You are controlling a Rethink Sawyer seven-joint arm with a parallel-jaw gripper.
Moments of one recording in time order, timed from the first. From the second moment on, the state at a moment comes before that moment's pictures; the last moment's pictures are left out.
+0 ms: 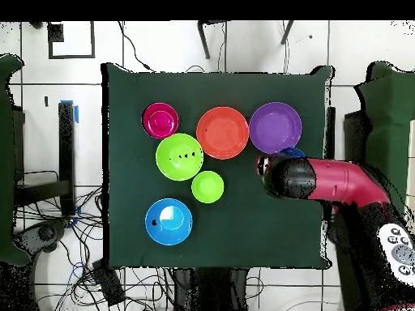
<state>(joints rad) -0.70 -0.74 0.32 1.66 -0.49 0.63 1.72</state>
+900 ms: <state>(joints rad) -0.30 -0.77 0.10 1.43 -0.23 0.94 2.23</state>
